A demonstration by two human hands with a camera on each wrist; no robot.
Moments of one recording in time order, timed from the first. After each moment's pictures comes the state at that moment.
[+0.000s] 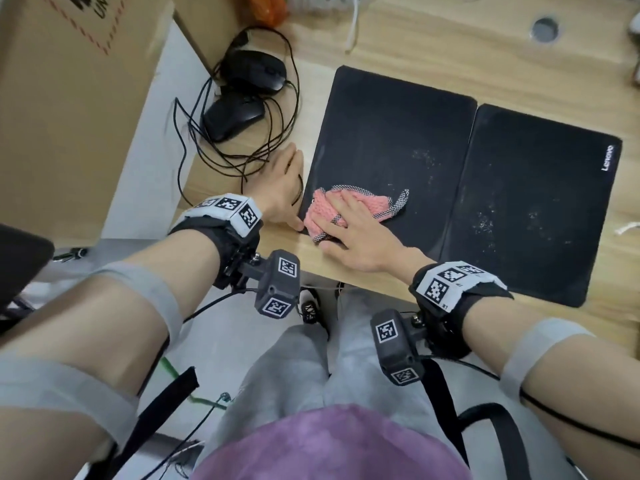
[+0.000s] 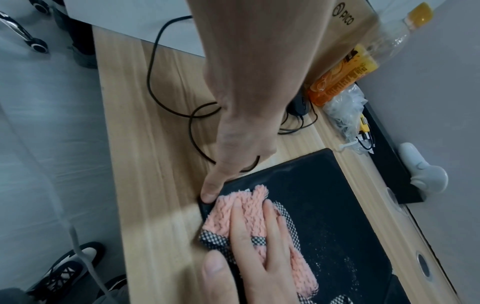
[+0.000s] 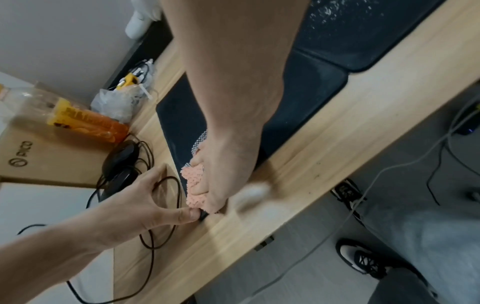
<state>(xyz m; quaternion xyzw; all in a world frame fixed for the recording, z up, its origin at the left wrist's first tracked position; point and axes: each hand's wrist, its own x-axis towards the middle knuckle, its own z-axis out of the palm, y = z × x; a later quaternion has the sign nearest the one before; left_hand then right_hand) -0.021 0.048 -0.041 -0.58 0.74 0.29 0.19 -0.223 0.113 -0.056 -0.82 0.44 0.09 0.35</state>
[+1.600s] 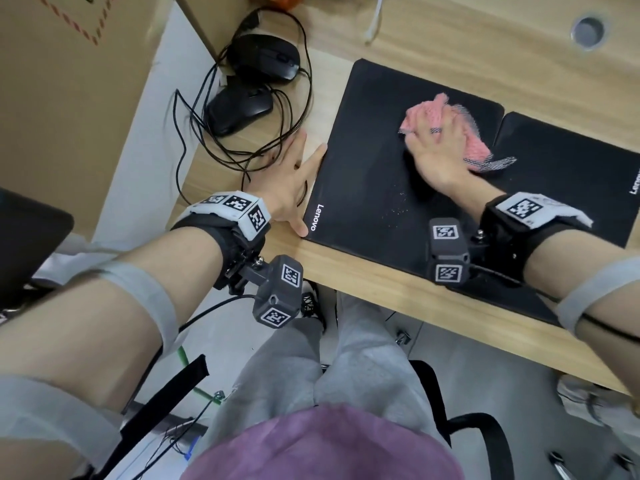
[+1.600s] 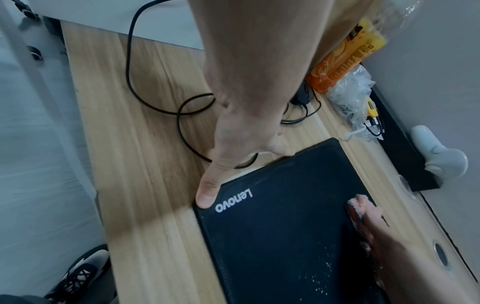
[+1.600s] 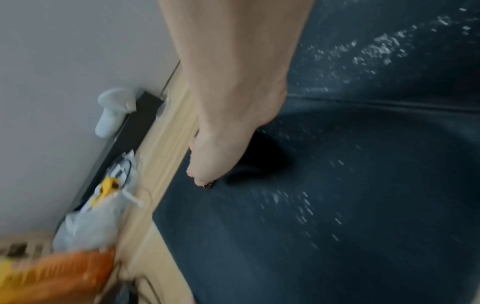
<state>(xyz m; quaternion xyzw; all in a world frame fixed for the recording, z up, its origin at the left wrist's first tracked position) -0.025 0.034 -0.039 -0.58 0.72 0.31 0.23 -0.281 -0.023 -0.052 -0.64 0.68 0.07 0.35</state>
